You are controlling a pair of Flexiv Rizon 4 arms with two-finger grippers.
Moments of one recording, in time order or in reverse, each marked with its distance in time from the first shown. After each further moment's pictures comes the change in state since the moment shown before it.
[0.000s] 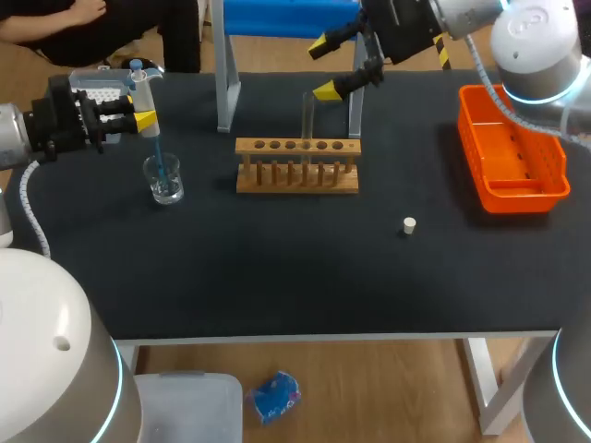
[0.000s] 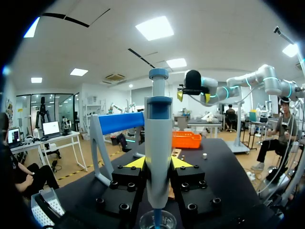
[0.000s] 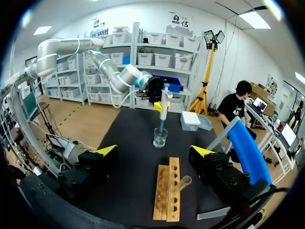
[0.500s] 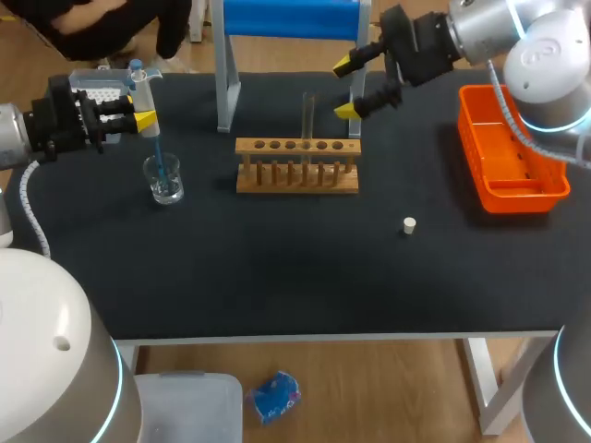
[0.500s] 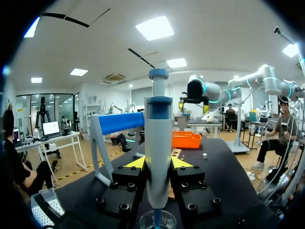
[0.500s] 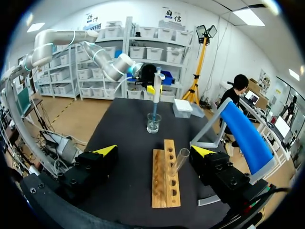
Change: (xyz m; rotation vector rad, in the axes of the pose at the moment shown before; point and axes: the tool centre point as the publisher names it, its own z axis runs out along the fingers) left arm 0.000 0.000 0.000 0.000 0.000 0.000; right arm -0.004 -0.054 -0.010 0.033 -0.077 0.034
